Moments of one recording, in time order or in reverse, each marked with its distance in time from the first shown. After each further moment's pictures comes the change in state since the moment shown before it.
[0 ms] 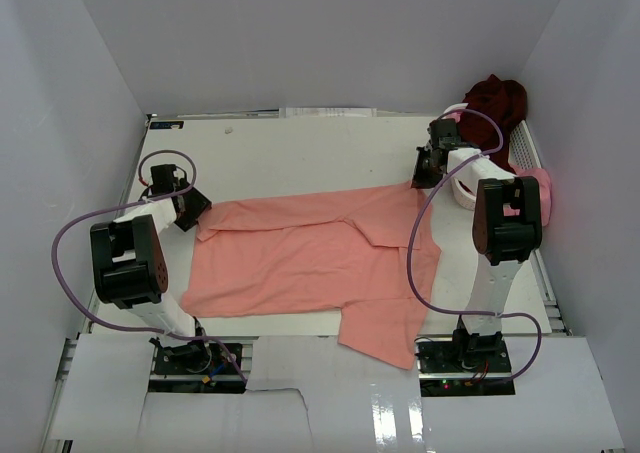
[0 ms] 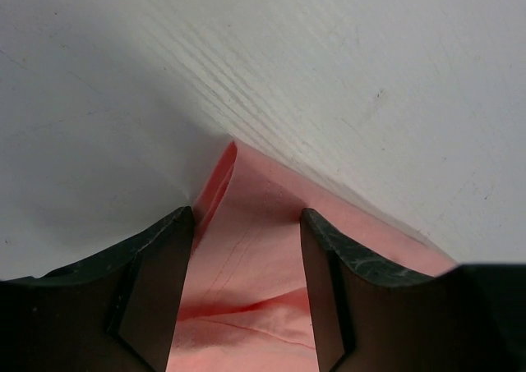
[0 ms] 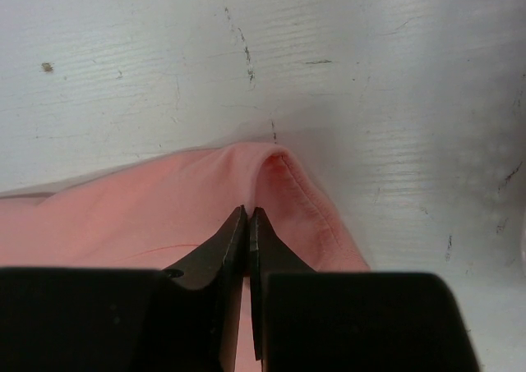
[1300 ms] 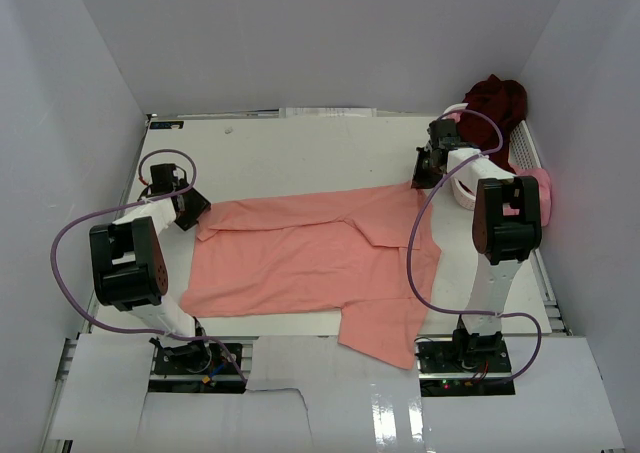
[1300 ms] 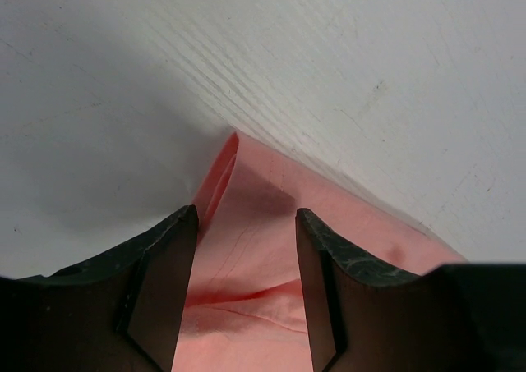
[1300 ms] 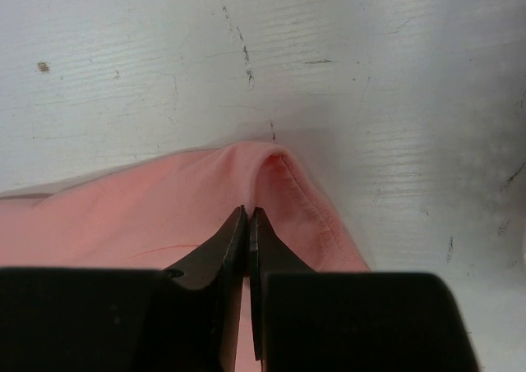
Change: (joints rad) left arm 0.003 -0.013 0.005 -0.027 0.003 0.012; right arm 0.000 0.004 0.001 0.000 -0.001 0.000
